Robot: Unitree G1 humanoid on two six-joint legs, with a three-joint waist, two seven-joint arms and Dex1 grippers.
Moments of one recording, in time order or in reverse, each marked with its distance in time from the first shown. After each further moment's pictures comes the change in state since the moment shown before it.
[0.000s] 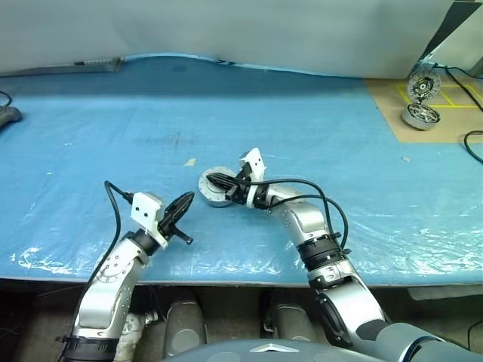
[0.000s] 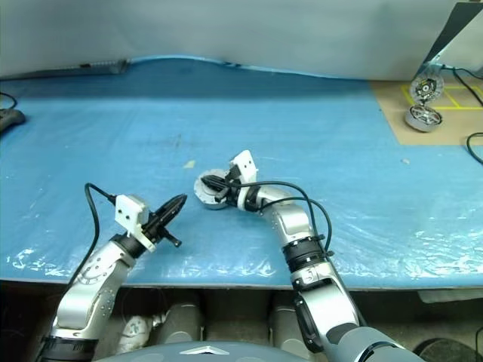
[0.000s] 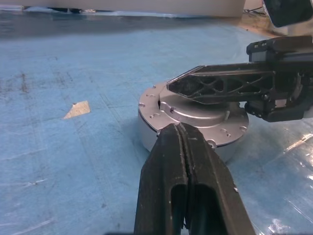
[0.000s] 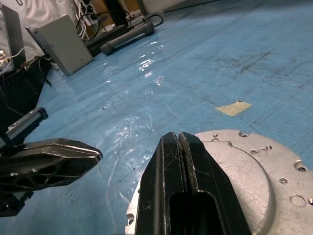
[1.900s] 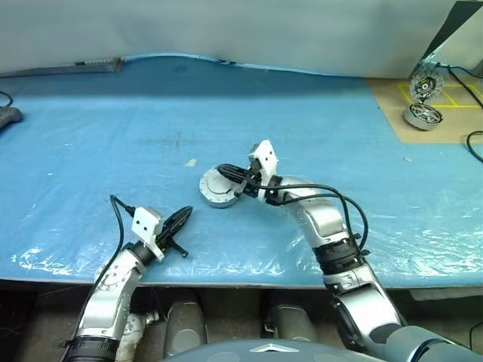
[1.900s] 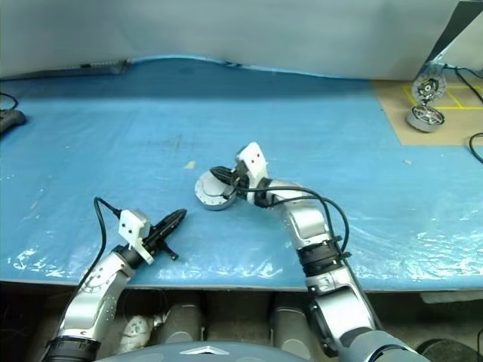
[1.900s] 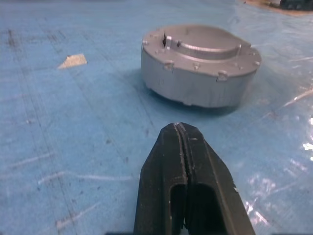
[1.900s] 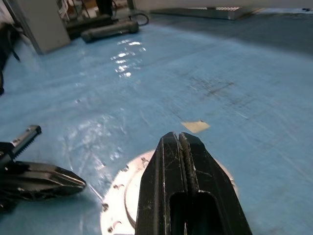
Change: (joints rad) left arm 0.036 0.005 0.013 0.263 0.018 -0.240 -0.142; right arm 0.043 -0.158 0.075 -0.312 -0.073 0.068 -0.080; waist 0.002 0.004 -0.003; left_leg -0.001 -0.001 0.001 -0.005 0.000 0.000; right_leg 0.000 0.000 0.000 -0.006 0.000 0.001
